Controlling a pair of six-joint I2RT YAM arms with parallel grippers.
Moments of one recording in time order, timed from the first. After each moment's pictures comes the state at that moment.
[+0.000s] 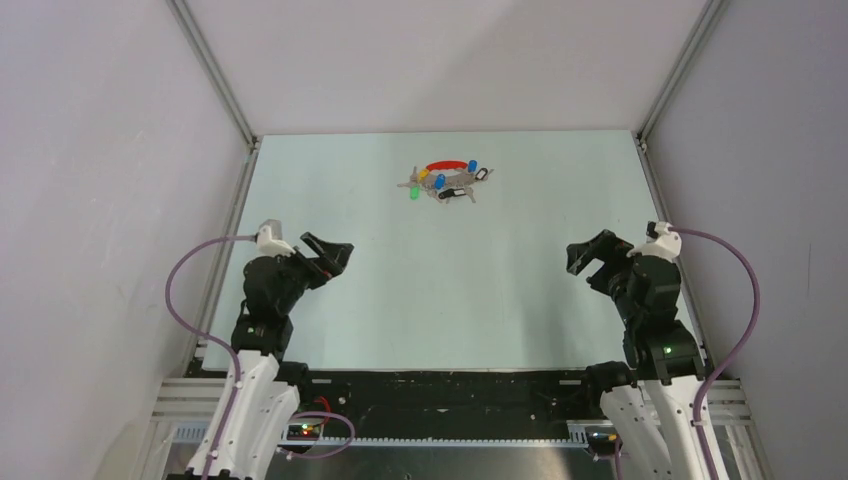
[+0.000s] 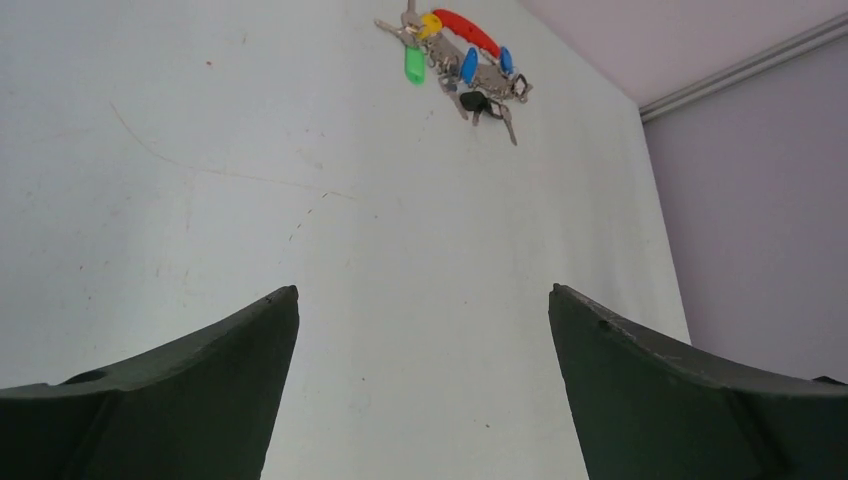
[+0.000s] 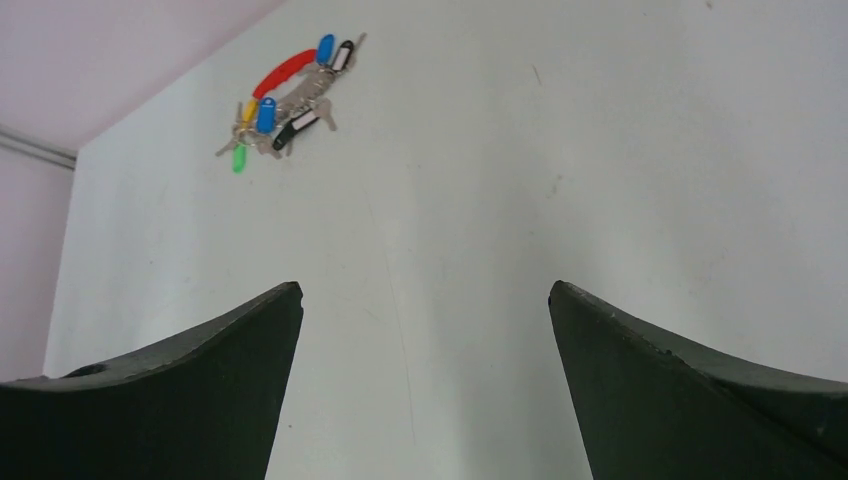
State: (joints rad) left arm -0.03 0.57 0.37 -0.08 0.26 -0.69; right arm 0.14 0.45 0.68 -0.56 0.10 0.55
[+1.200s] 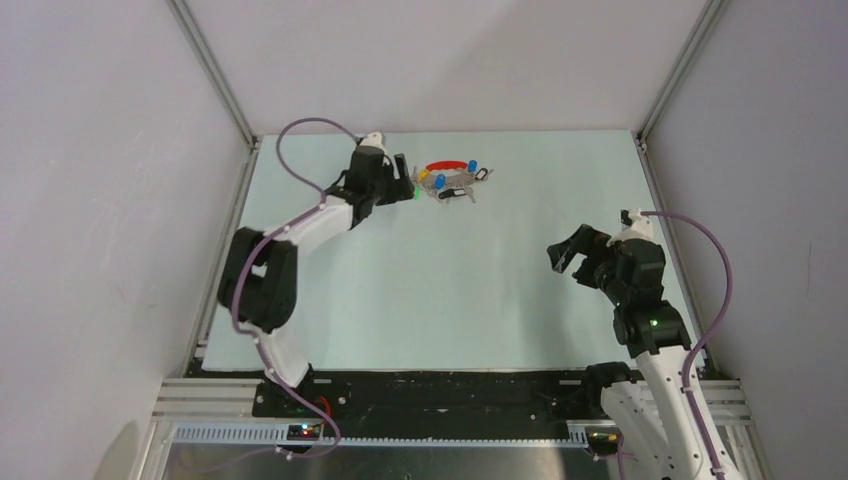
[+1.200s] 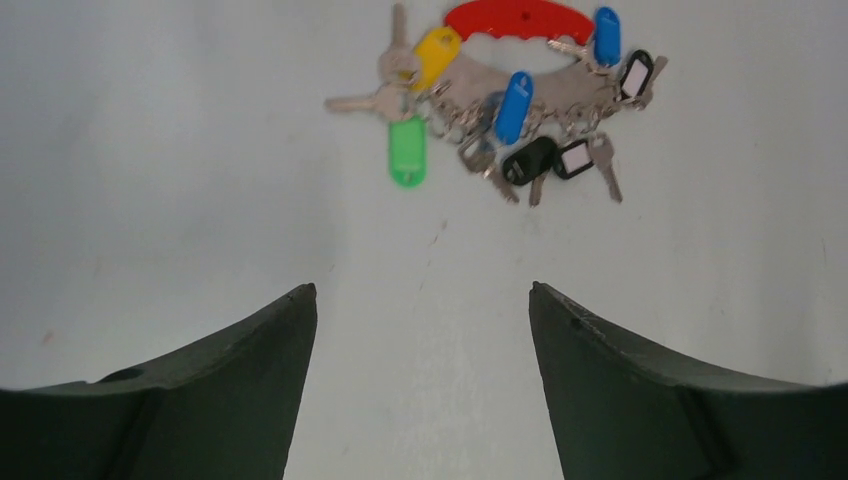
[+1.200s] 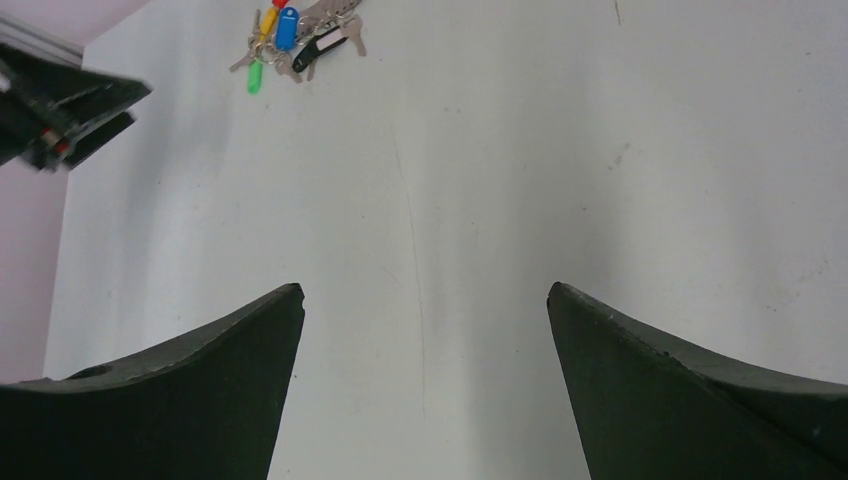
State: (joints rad) left arm -0.39 1.72 1.19 -0.05 -0.09 -0.46; right arm 0.12 0.61 0.65 -0.48 -0.09 0.51
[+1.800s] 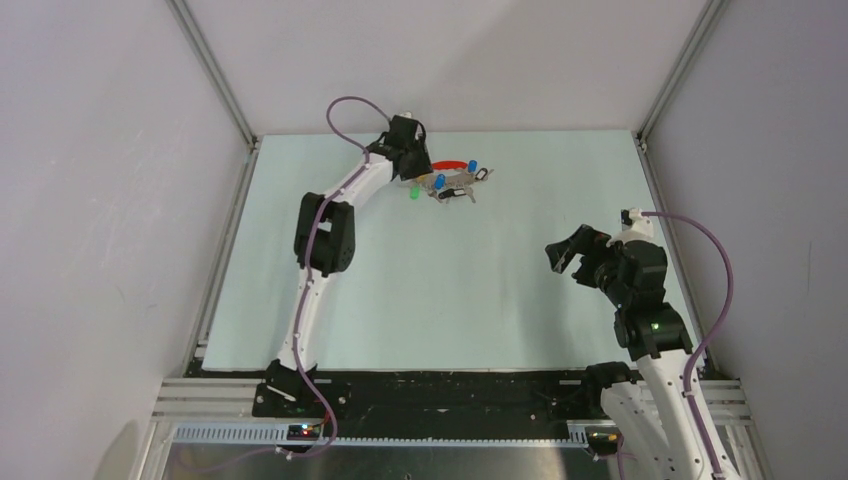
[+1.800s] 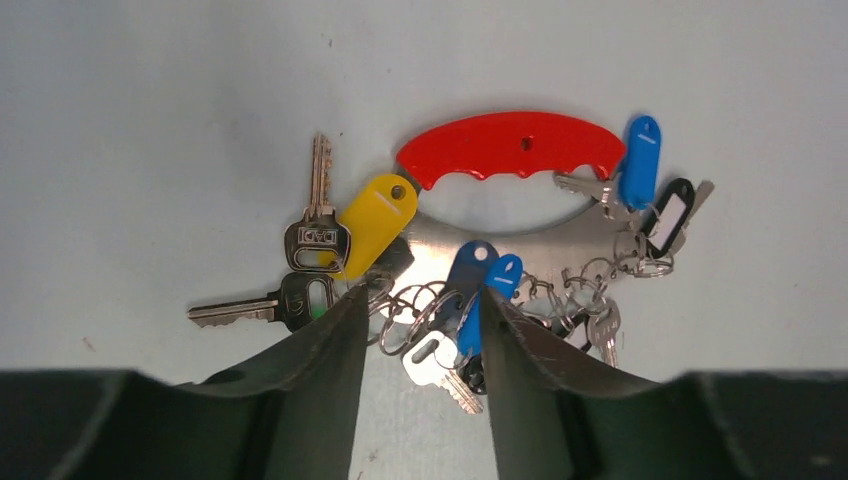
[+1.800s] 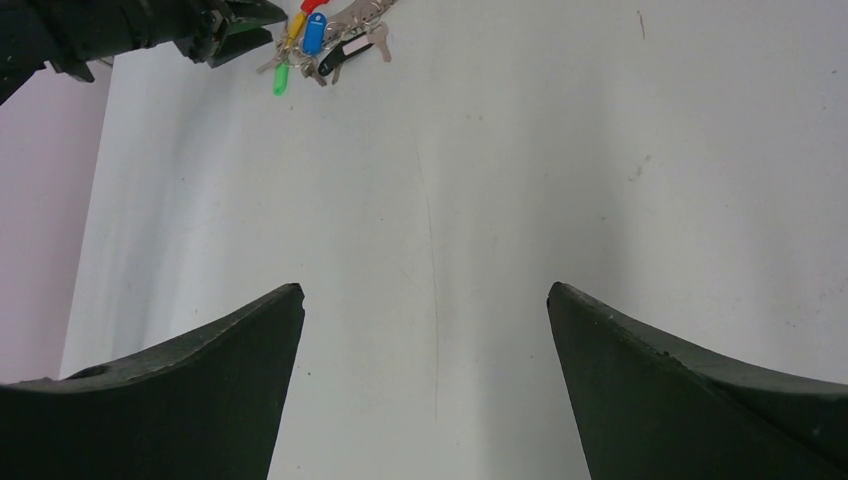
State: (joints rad) left arm -0.38 2.46 2.14 -0.42 -0.02 -0.55; right arm 0.13 0.58 0.65 -0.46 -0.12 0.51
